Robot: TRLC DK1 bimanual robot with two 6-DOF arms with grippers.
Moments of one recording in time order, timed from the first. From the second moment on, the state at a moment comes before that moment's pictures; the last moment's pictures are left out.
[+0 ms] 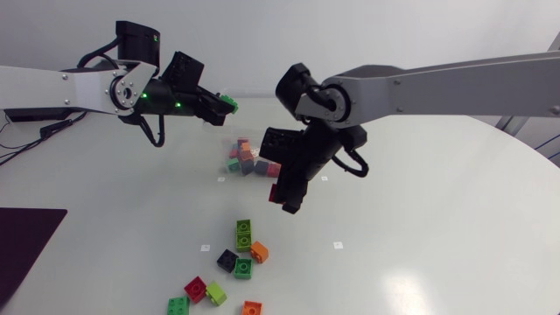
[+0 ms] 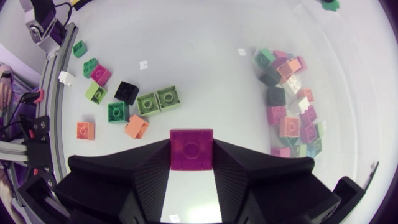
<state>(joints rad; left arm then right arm) -0.21 1.82 1.30 -0.04 0.43 0.36 0.63 1.88 1.42 -0.76 -0.26 -0.68</state>
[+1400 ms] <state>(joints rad) -0.34 1.62 0.85 -0.29 0.35 0.90 0.34 1.86 1.62 -0.36 -0.36 -0.32</state>
